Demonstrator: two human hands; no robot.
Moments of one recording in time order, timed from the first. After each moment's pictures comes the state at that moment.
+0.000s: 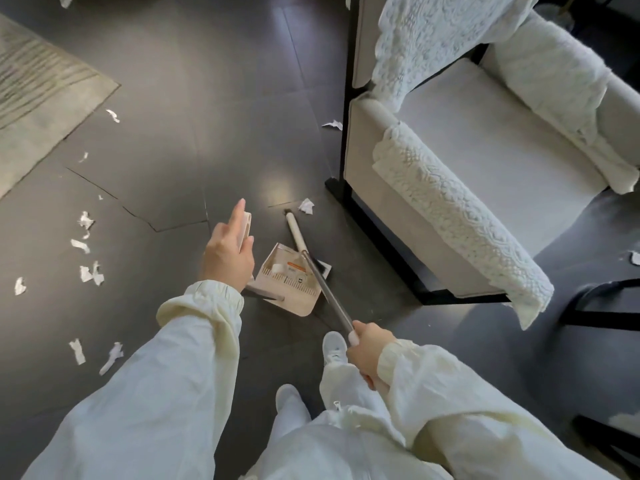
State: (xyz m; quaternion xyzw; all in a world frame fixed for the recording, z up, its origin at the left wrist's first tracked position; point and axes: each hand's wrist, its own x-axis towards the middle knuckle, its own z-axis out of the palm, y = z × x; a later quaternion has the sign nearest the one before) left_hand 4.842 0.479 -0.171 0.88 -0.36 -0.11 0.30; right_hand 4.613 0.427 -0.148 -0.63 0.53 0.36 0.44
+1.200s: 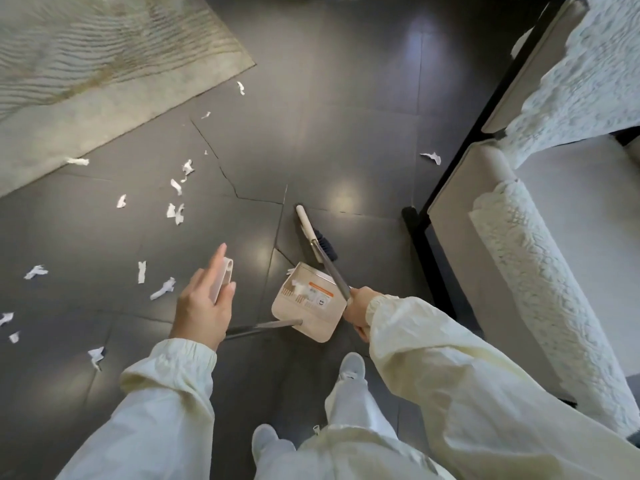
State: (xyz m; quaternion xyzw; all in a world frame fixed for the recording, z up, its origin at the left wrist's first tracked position) left_hand 4.843 0.634 -0.143 0.93 -0.18 -0.06 0.33; right_hand 4.742 0.410 -0.189 -0.72 0.42 0.40 0.39
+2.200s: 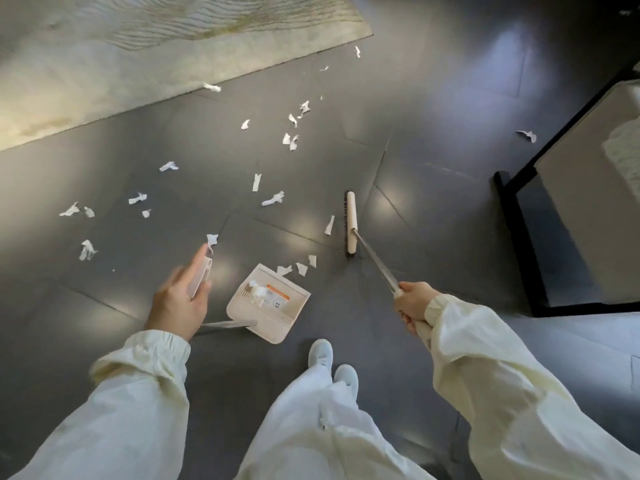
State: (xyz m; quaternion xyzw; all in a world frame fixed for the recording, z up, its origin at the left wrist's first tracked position) left_hand 4.683 1.185 -0.136 0.95 -0.12 0.02 0.29; right_hand 4.582 0.837 -0.154 -0.72 0.40 0.36 0.43
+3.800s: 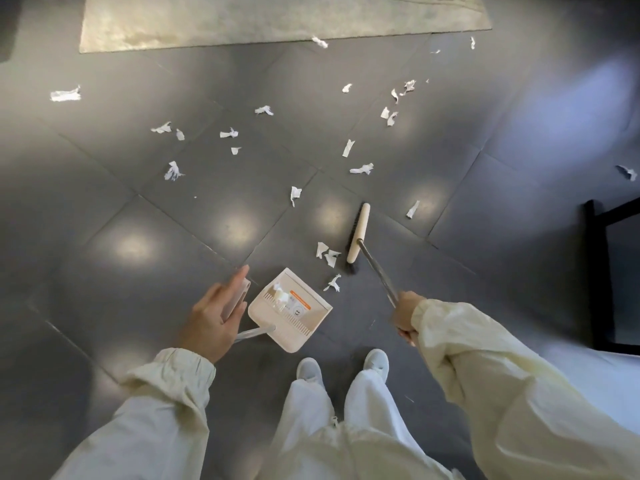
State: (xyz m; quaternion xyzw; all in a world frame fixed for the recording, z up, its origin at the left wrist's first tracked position) left_hand 4.598 1.488 -0.162 0.93 -0.06 -0.05 0.36; right_hand 4.608 1.162 -0.186 -0.80 0.26 0.51 0.20
